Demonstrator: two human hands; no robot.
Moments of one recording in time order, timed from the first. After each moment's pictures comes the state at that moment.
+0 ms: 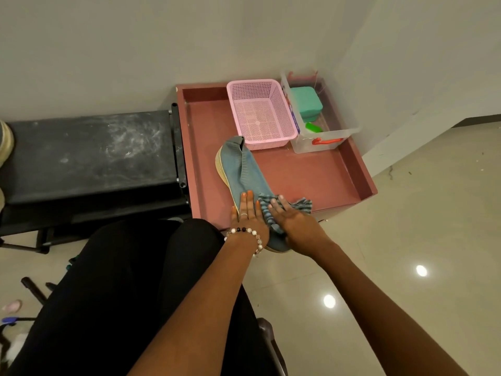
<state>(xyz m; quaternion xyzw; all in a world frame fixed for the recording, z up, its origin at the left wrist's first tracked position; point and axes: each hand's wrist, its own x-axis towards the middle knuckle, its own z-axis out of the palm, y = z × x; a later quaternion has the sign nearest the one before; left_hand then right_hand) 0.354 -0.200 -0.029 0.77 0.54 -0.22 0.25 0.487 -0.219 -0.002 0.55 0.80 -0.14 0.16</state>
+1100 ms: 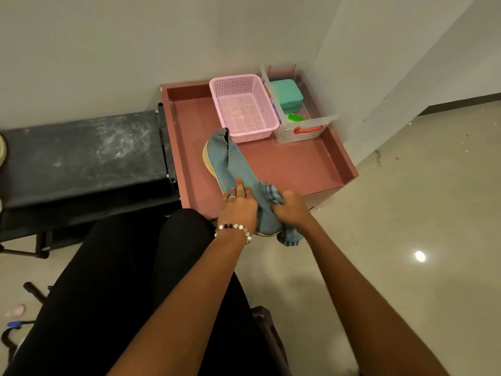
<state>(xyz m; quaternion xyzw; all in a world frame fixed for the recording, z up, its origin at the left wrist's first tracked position) 0.355 -0.211 -0.002 0.79 0.57 -0.08 0.19 0.491 -0.218 -0.004 0.74 0.56 -0.34 -0.18</state>
